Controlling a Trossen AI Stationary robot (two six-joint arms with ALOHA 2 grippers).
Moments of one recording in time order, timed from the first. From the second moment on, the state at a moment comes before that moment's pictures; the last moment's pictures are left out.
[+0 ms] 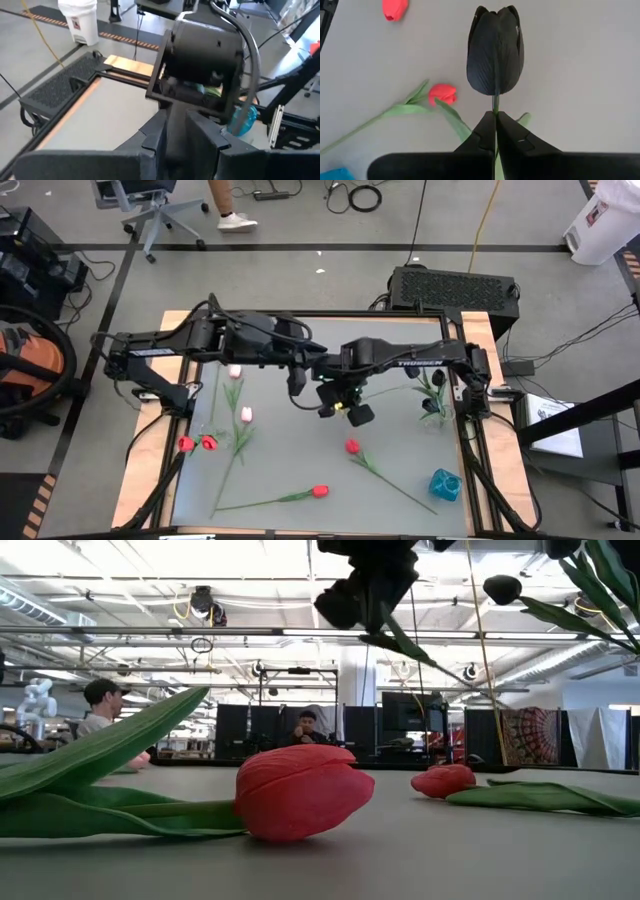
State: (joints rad) left arm -0.06 1.51 1.77 -0.66 -0.17 -0.23; right arm -0.02 1.95 1.91 -1.29 -0.23 -0.41
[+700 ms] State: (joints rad) left arm 0.01 1.39 1.77 -0.64 -0.22 -0.14; right arm -0.02 1.87 1.93 -1.29 -0.24 -0.41
